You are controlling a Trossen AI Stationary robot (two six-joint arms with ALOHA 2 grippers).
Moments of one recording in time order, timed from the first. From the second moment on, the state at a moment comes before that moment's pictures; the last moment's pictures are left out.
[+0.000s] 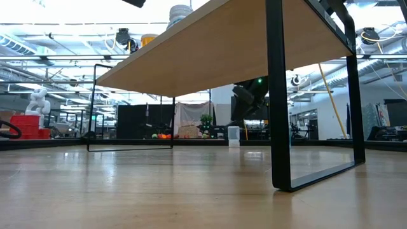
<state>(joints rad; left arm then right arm) -0.30 1.19 1.24 -0.81 -0.75 -0.25 -0.62 1.71 1.04 -0.16 -0.02 -0.10</state>
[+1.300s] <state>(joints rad) -0.30 1.19 1.24 -0.80 -0.75 -0.25 -0.62 1.70 1.04 -0.15 -0.13 -0.09</state>
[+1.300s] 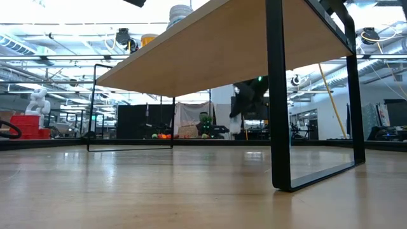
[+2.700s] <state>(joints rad) -0.31 1.36 1.24 -0.33 -0.66 0.10 0.08 1.12 1.04 -0.18 -0.08 0.09</state>
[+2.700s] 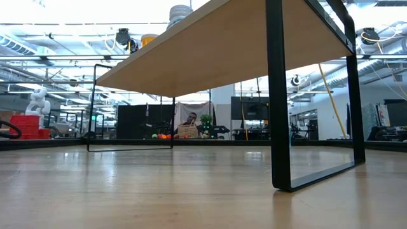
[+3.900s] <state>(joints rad) -0.51 1.51 1.25 0.05 -0.72 0.31 0.17 1.22 0.72 0.72 -0.16 0.20</state>
